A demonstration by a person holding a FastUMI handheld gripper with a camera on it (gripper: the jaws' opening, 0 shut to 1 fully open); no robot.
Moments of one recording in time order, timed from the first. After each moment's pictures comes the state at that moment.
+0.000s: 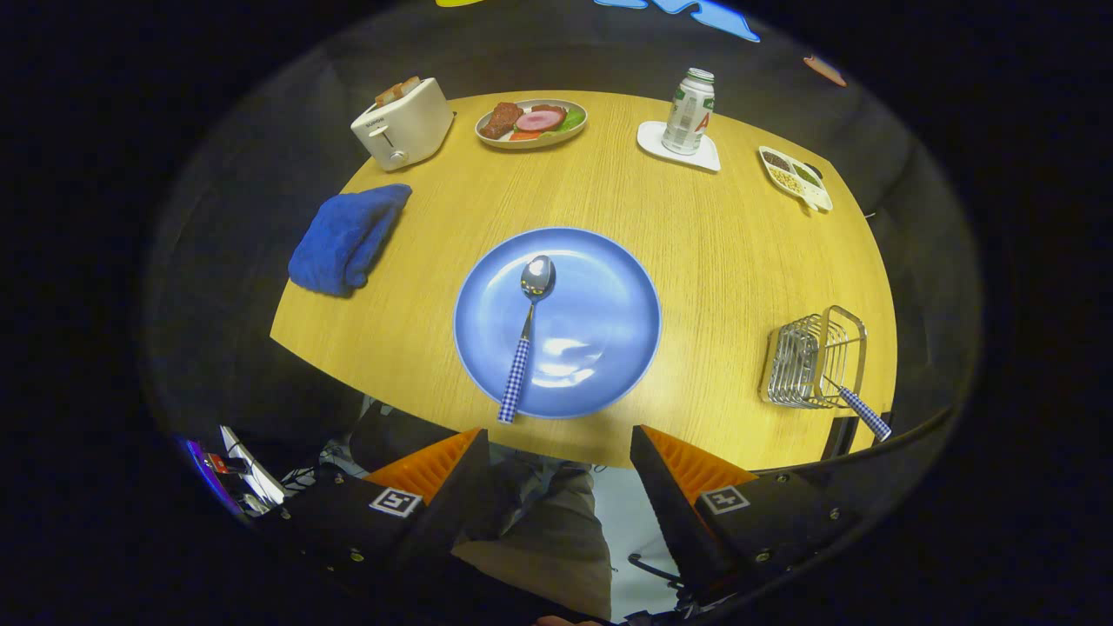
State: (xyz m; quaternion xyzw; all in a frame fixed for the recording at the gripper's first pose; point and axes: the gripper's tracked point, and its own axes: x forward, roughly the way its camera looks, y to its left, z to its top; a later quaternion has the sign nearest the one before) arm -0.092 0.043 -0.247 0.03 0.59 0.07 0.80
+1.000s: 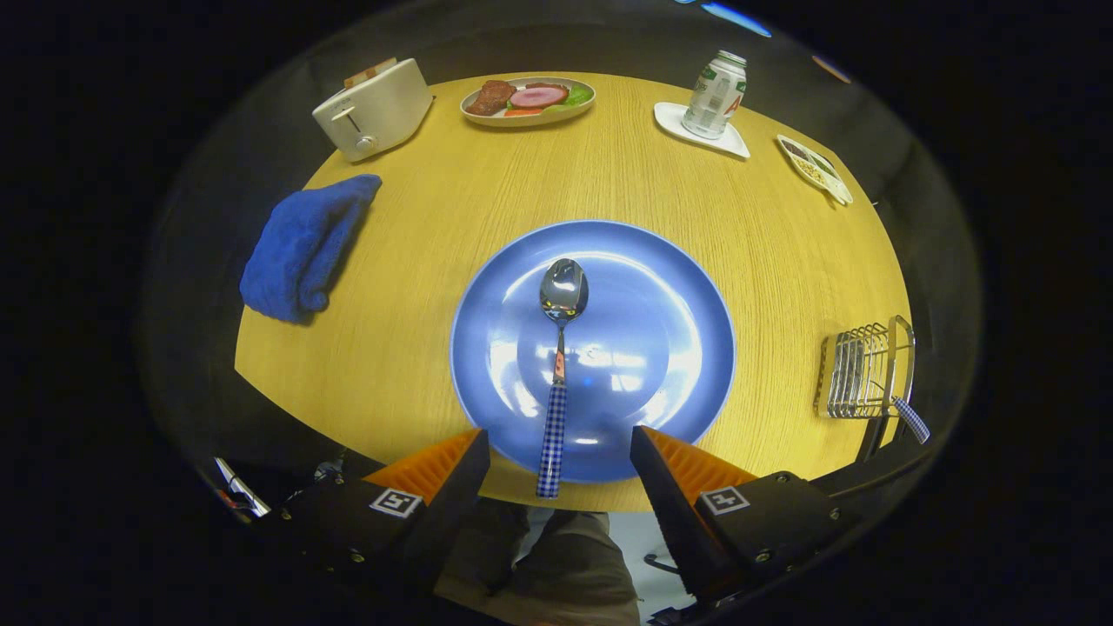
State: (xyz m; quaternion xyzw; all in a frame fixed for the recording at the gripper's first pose) arm -0.054 0.083 -0.312 0.03 0.61 0.03 0.79
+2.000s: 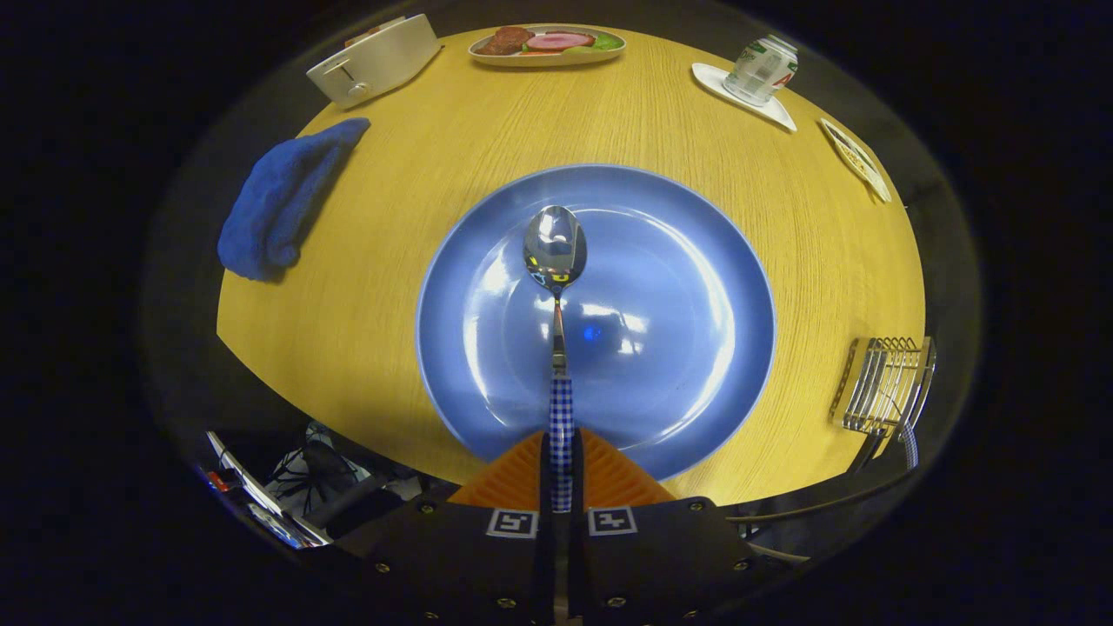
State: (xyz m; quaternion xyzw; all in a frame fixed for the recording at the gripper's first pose) arm -0.062 0.078 -0.340 -0.01 0.68 0.06 0.73
